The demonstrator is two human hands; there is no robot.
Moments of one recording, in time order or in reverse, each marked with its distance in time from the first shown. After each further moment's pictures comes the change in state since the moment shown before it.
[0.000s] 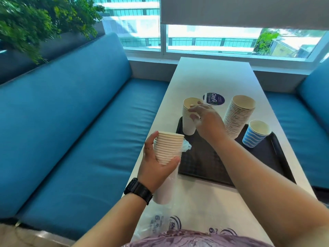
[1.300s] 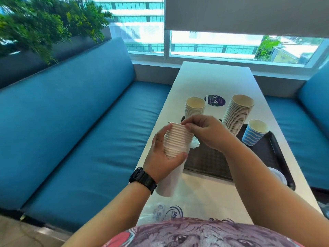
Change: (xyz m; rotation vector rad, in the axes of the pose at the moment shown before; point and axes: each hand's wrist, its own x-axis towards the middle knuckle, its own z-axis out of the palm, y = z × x) left_hand -0.011 0.026 -0.007 0.111 -0.046 0.155; right_hand -0.053 -0.056 -0.042 0.446 -0.377 0.084
